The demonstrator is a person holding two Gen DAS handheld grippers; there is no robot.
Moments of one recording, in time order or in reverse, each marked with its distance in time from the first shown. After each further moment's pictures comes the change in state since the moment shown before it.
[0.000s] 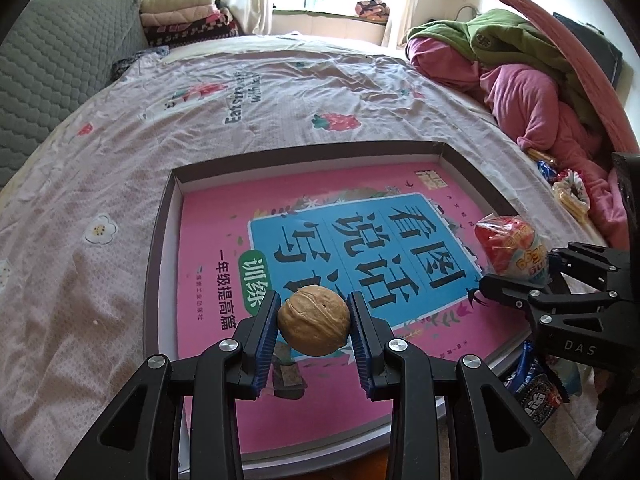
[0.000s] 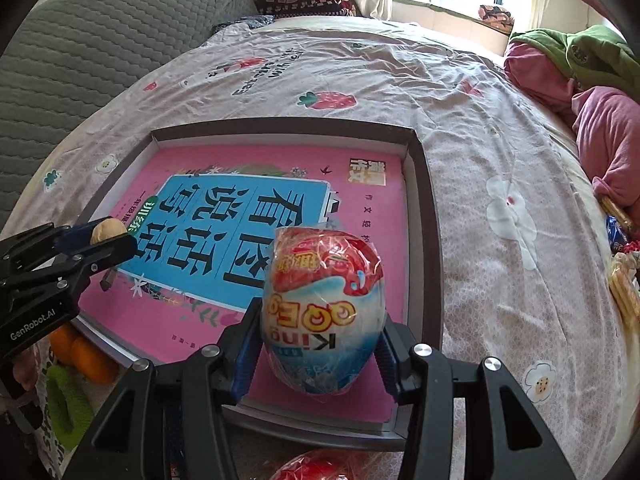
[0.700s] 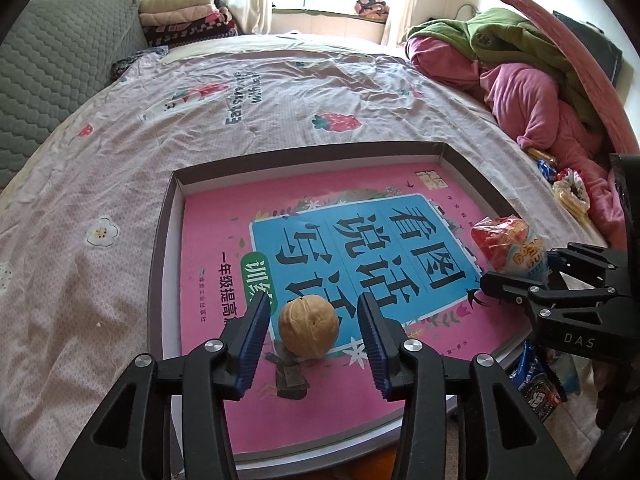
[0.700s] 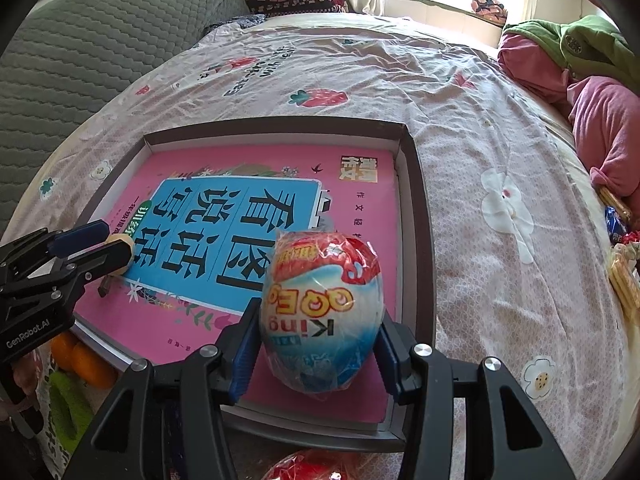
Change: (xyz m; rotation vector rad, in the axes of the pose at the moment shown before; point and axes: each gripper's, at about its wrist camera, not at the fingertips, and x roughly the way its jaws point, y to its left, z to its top) left arm -0.003 -0.001 0.002 0.005 0.002 -0.003; right arm 0.001 -0.005 0.001 0.035 0.013 0.001
